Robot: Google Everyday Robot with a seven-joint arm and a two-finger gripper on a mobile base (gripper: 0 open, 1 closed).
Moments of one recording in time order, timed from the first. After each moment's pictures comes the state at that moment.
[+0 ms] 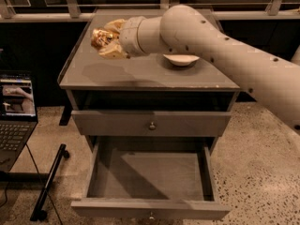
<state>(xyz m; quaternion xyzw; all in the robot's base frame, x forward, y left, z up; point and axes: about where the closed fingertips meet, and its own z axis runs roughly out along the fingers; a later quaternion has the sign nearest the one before) 0.683 0.097 0.941 -0.59 0.56 0.08 0.58</state>
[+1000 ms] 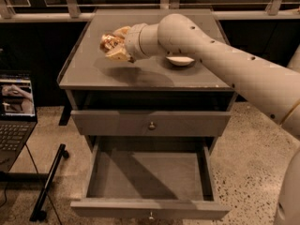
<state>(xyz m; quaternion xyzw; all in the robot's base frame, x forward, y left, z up) 0.738 0.089 0.898 -0.56 0.60 0.08 0.56</state>
